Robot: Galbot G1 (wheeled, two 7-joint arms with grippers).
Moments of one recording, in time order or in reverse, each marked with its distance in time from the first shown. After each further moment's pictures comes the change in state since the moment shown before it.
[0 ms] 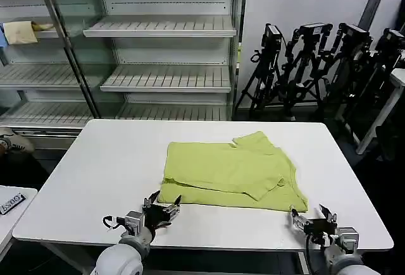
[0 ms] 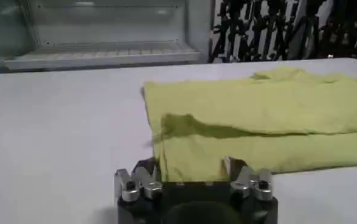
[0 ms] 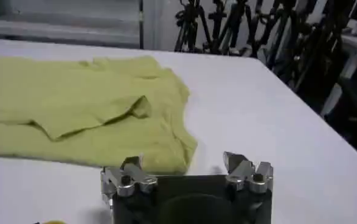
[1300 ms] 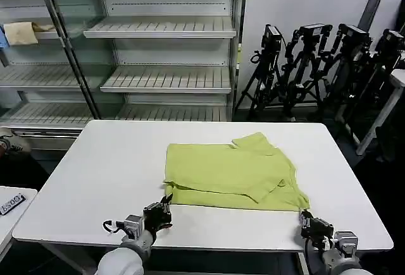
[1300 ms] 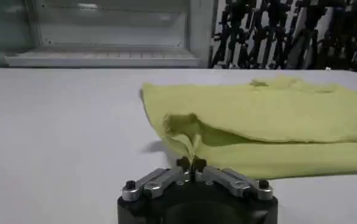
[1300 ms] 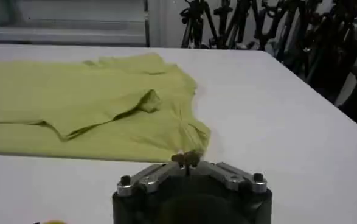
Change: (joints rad) left arm 0.043 0.004 -0.010 -0.010 -0.016 0.008 0.002; right arm -0.017 -0.016 -0.010 -0.004 0.014 0.037 -0.019
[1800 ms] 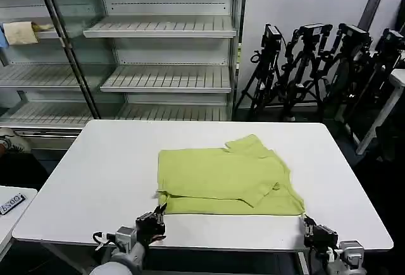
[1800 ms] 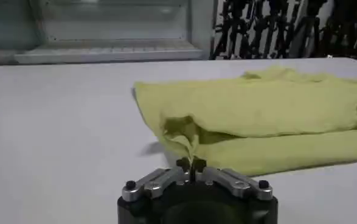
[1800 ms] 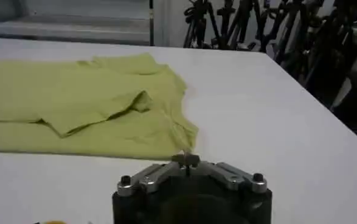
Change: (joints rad) left arm 0.144 0.035 -0.055 -0.114 0.024 0.001 -0.007; right arm -0.139 0.005 0.052 0.115 -0.028 0.005 0.002
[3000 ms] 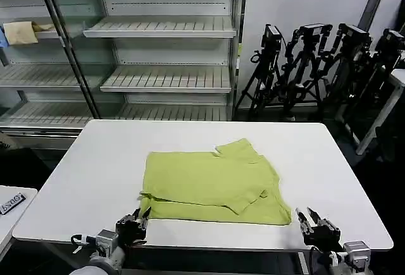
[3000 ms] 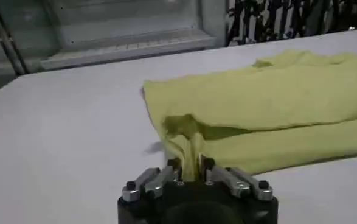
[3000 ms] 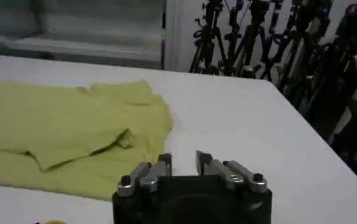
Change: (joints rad) left arm 0.027 0.100 -0.112 -0.031 -0.018 0.015 -0.005; right arm 0.036 -0.026 0.009 0.100 0.010 -0.036 0.030
